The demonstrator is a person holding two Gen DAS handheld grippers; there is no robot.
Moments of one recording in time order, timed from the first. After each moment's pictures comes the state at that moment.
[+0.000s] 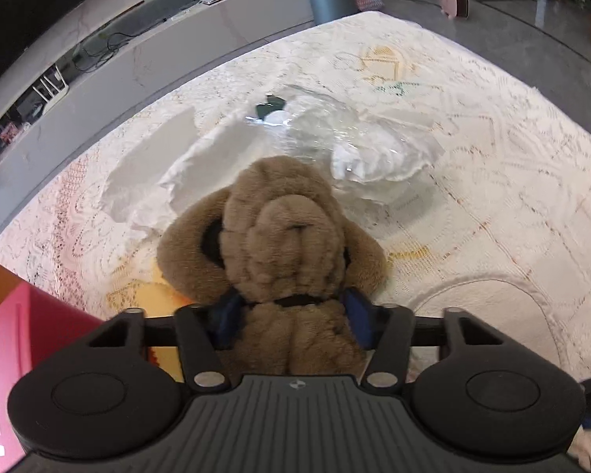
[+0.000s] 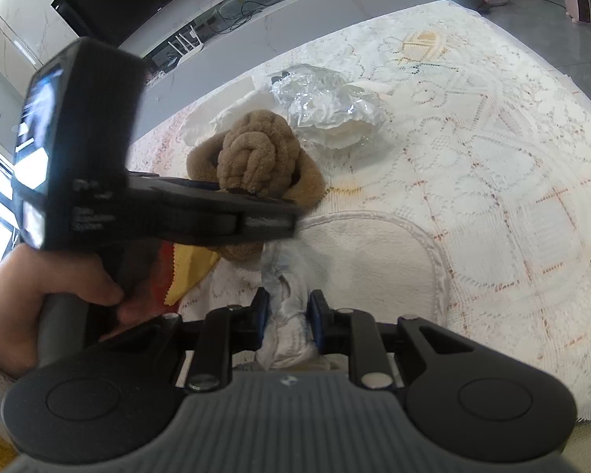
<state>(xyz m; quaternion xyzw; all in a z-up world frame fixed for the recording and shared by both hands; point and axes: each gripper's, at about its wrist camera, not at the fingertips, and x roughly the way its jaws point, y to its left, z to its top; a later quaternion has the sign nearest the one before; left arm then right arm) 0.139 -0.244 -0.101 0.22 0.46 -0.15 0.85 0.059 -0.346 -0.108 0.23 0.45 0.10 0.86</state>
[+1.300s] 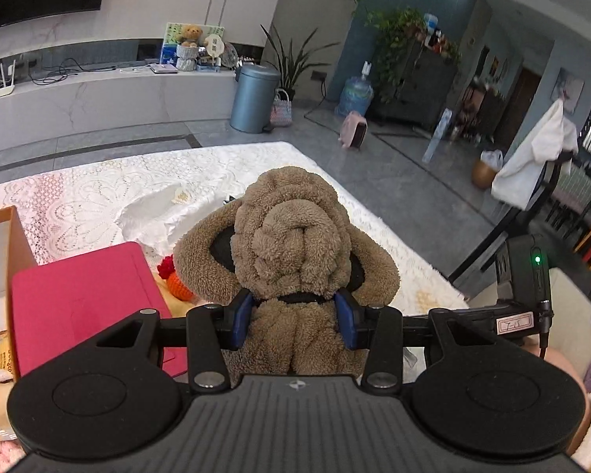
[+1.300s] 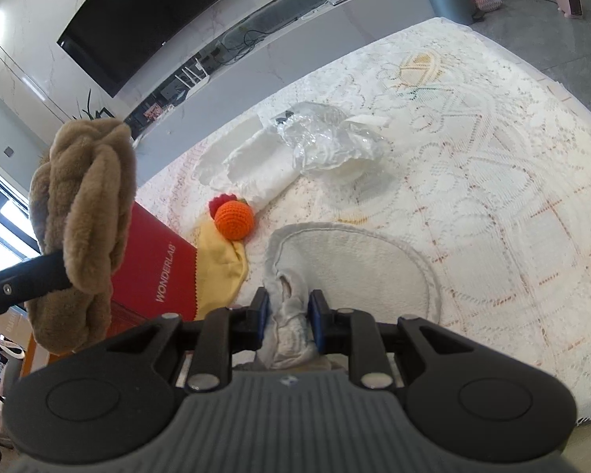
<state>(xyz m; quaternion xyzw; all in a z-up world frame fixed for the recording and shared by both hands) 0.065 -0.125 0.001 0.00 0.36 -0.33 0.87 0.047 -0.363 -0.091 0.28 0.41 0.10 0.86</state>
